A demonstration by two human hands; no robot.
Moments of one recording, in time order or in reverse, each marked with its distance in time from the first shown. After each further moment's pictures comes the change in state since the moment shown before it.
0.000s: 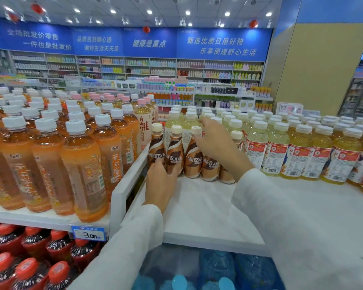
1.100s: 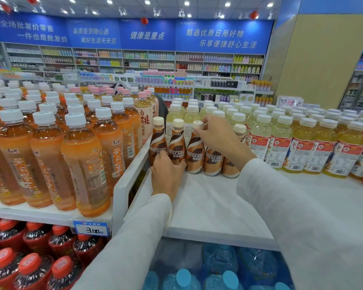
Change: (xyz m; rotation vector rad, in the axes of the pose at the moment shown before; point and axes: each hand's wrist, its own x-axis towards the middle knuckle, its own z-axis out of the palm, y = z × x) left_hand 0.010 0.007 0.019 0.149 0.056 -0.035; right_hand 0.022 0.021 0.016 -0.024 0.022 0.043
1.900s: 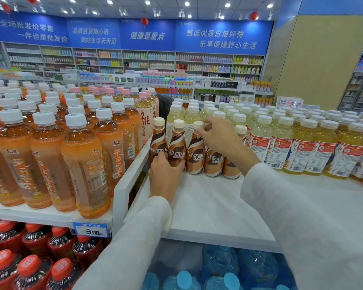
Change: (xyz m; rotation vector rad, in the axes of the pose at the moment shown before) left_hand 0.001 -0.007 -0.006 -0.083 -0.025 -0.022; right_hand -0.008 0.002 -0.004 0.091 0.040 -0.040
